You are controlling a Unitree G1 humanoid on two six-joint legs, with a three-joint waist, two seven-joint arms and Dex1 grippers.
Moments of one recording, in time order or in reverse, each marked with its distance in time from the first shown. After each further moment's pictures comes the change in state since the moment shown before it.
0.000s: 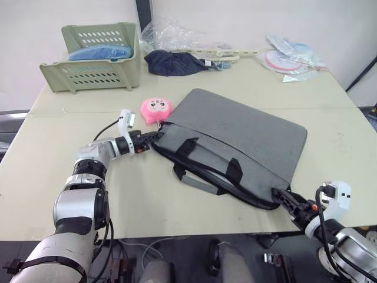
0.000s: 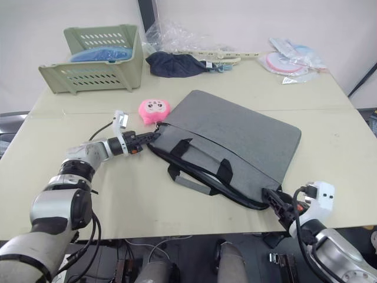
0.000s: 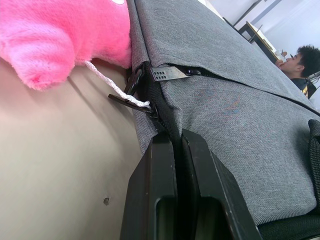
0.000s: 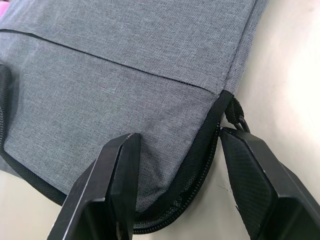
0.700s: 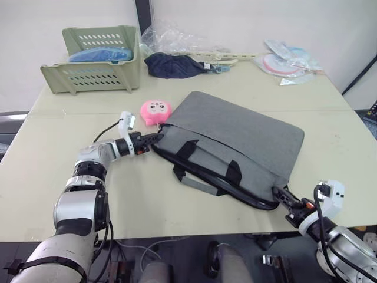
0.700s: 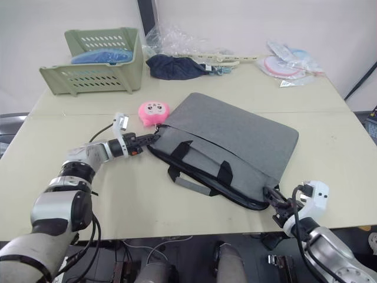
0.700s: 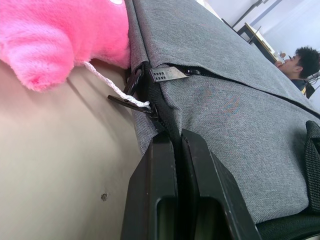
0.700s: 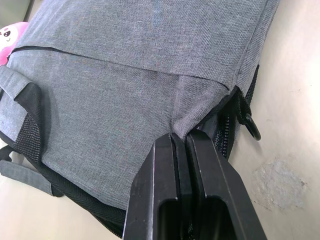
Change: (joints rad) left arm 0.018 -0.003 0.000 -0.012 0.000 0.004 0.005; right arm 0.012 -0.014 0.083 0.049 0.045 -0.107 -0.028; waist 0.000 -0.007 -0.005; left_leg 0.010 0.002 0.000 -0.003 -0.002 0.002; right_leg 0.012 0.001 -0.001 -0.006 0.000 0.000
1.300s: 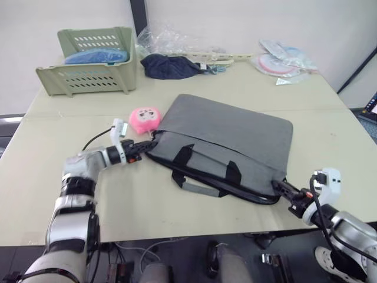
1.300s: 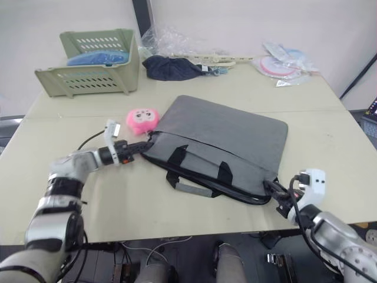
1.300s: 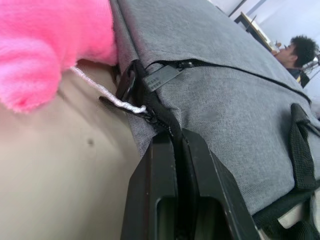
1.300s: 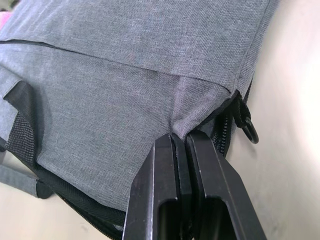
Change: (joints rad) left arm 0.321 0.063 0.018 -0.584 -0.106 0.319 0.032; right arm -0.158 -0.225 0.066 0.165 -0.053 -0.001 0.117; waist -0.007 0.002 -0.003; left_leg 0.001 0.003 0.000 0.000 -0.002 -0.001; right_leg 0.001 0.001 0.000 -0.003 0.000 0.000
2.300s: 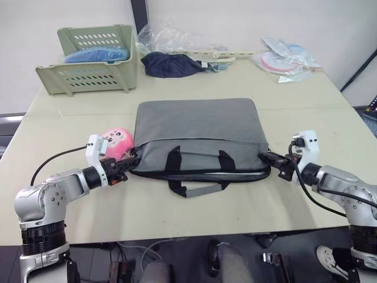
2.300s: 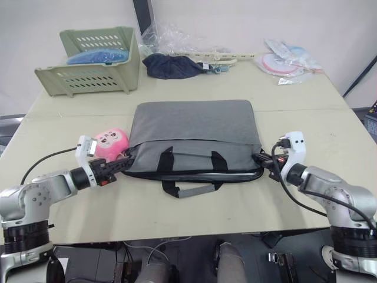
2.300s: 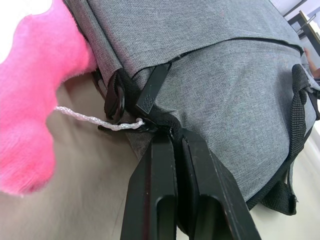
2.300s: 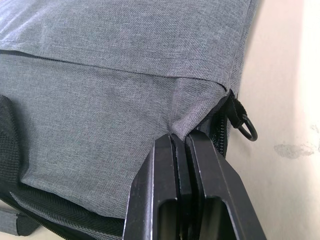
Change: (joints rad) left arm 0.343 0.045 0.200 -0.670 -0.274 0.419 0.368; right arm -0.415 -0.109 0.222 0.321 -0.287 0.002 0.299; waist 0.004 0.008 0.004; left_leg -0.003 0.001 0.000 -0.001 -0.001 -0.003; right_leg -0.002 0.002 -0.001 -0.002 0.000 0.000
